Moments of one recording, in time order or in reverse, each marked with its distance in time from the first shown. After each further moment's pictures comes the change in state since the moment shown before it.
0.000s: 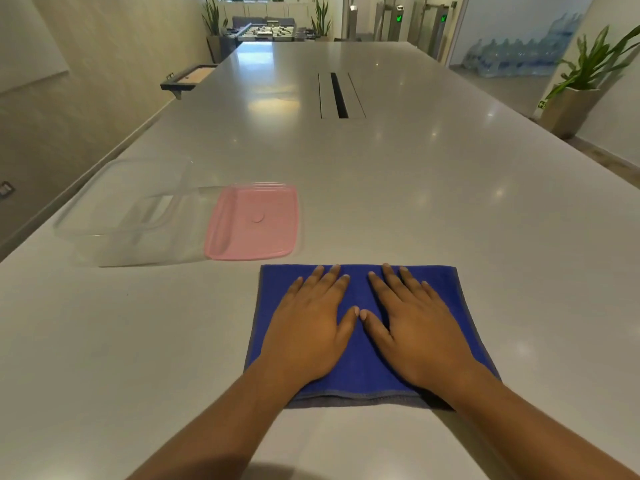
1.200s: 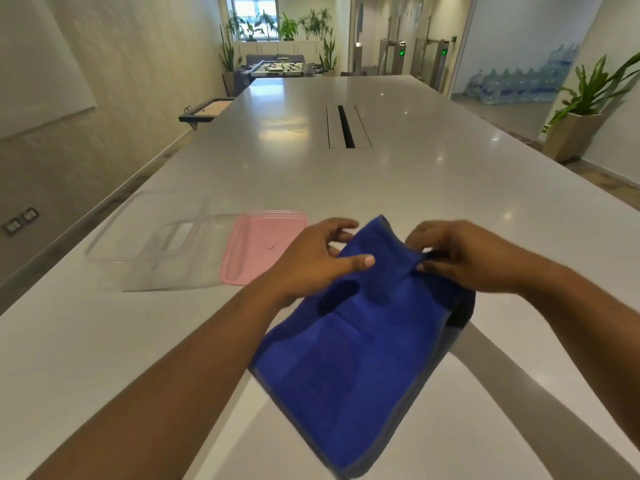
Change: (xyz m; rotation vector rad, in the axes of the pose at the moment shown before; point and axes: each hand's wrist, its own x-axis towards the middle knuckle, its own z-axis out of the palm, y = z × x) left_hand 0.064 0.002 -0.098 -0.772 0.027 -0.062; right_hand 0.069 0.041 -0.130 0.275 -0.066 -0.419
